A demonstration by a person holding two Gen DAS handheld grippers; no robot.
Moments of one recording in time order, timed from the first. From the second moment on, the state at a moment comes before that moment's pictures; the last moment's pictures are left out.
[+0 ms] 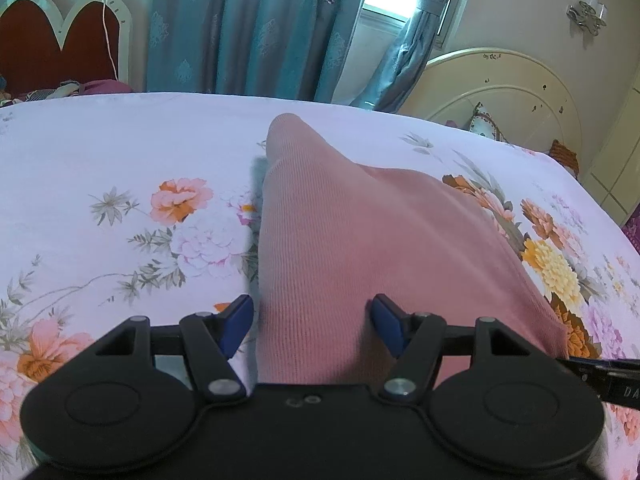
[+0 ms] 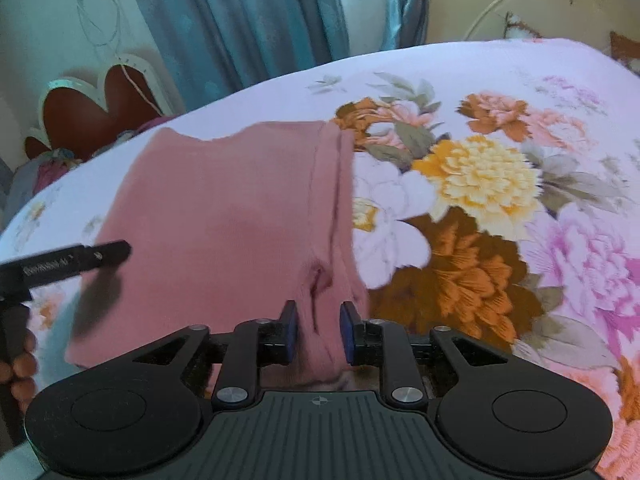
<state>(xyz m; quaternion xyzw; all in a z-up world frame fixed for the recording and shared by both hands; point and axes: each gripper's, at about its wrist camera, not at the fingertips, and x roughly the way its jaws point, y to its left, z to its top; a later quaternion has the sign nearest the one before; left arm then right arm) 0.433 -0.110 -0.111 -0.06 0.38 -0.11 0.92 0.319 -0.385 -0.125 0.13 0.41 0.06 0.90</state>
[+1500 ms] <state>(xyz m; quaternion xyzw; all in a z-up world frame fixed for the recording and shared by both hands) 0.553 -0.109 -0.109 -0.06 0.38 -0.09 0.92 0.490 -0.373 -0.125 0.15 0.38 0.06 0.91</state>
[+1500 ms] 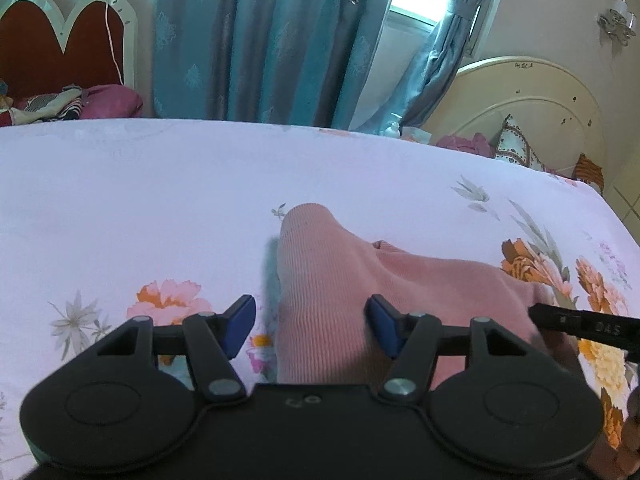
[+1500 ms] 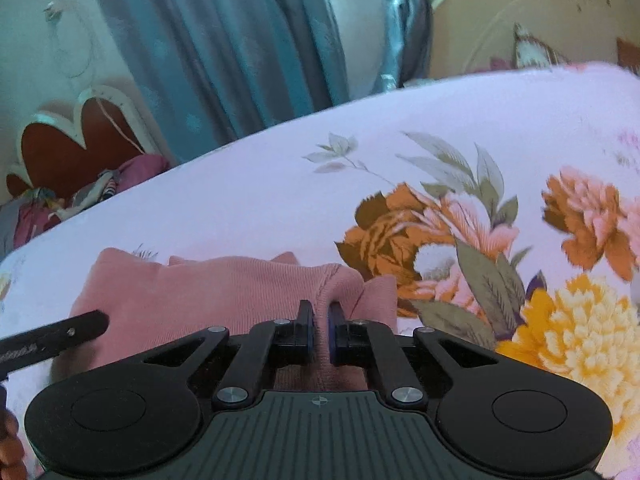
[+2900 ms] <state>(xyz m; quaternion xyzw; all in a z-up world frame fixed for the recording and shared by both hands) 0.530 -0.103 -0.092 -0.07 0.36 -0.07 0.93 0.460 -0.347 -0.100 0.06 0.34 0.07 0.94</state>
